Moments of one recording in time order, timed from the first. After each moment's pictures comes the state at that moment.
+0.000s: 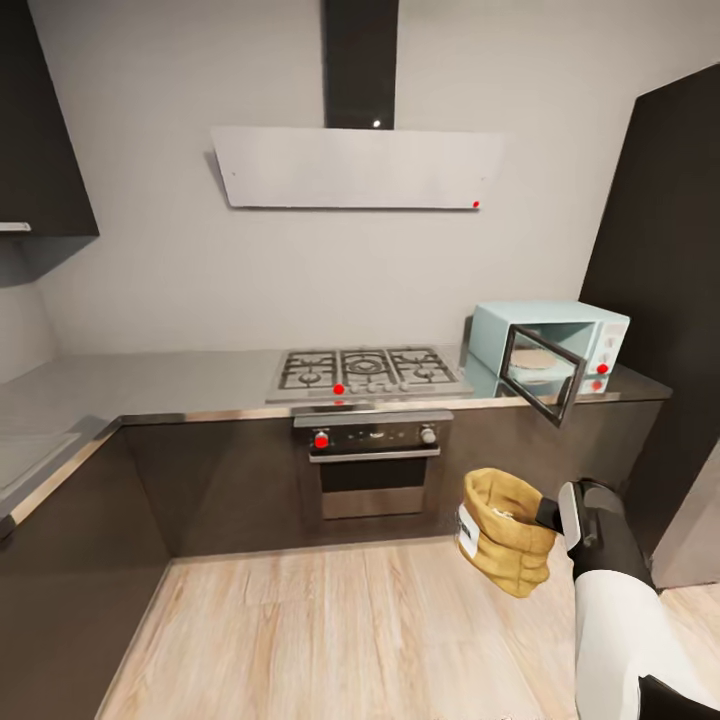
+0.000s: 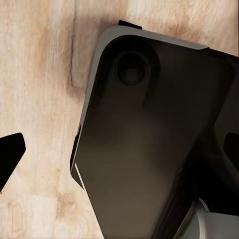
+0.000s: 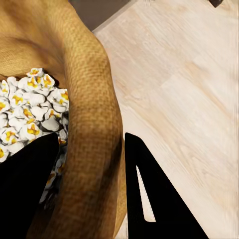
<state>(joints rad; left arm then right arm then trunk) -0.01 0.02 0.02 -0.04 0.27 -0.06 0.00 -0.77 0.00 -0.58 -0.92 0.11 0.93 -0.26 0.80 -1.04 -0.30</state>
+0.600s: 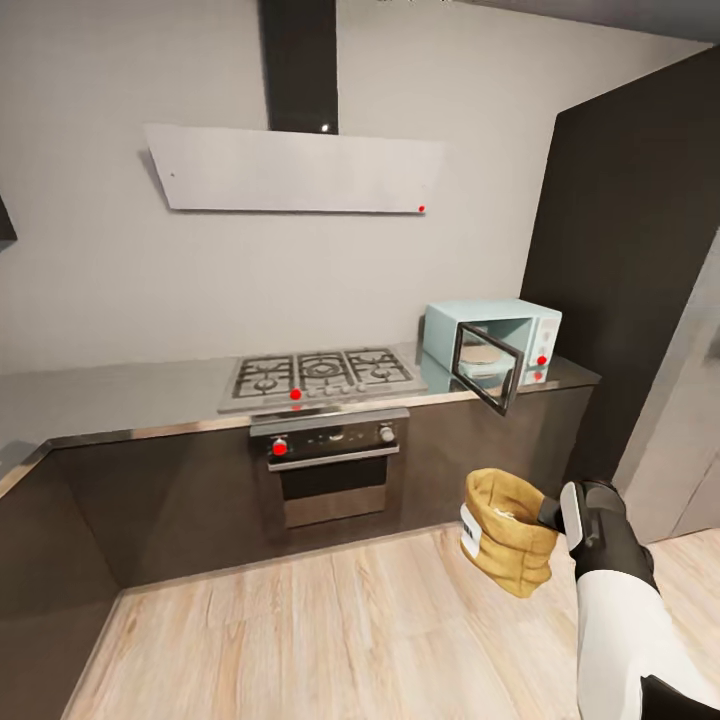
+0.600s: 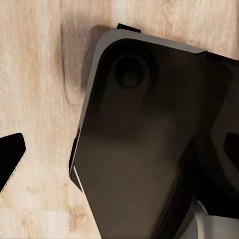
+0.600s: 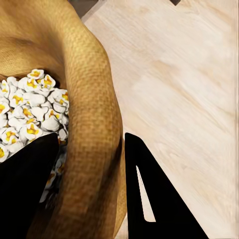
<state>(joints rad) -0.01 0.02 0.02 -0.04 0.27 -0.06 0.00 -0.77 -0.01 -0.58 -0.92 0.11 0.93 -0.25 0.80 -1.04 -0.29</state>
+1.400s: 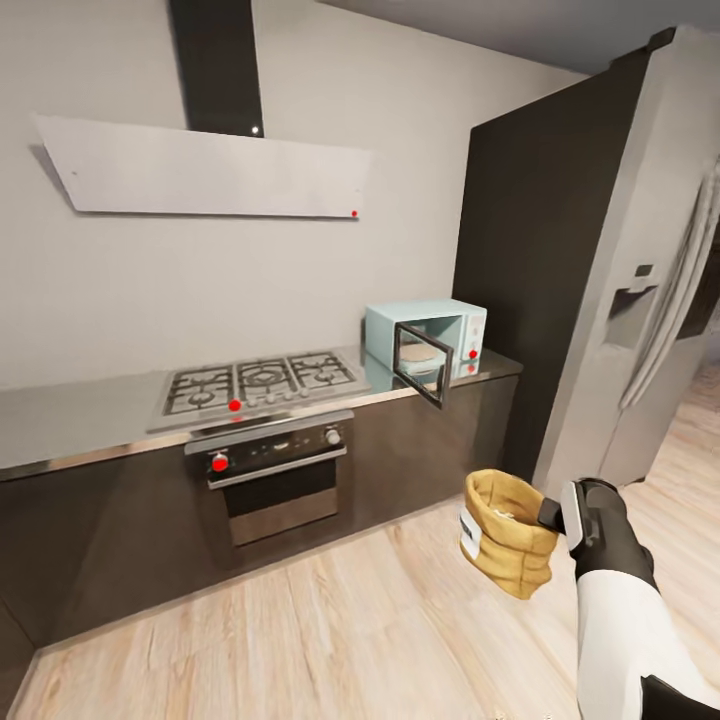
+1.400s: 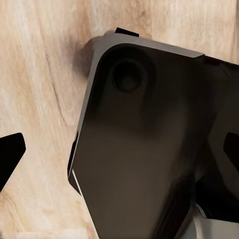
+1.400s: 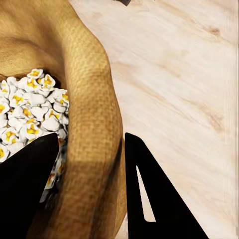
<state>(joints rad) -0.01 0.02 0.02 -0.04 0.27 -0.06 0.00 -0.77 -0.01 -0.58 -0.92 0.11 0.94 -0.25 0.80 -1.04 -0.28</state>
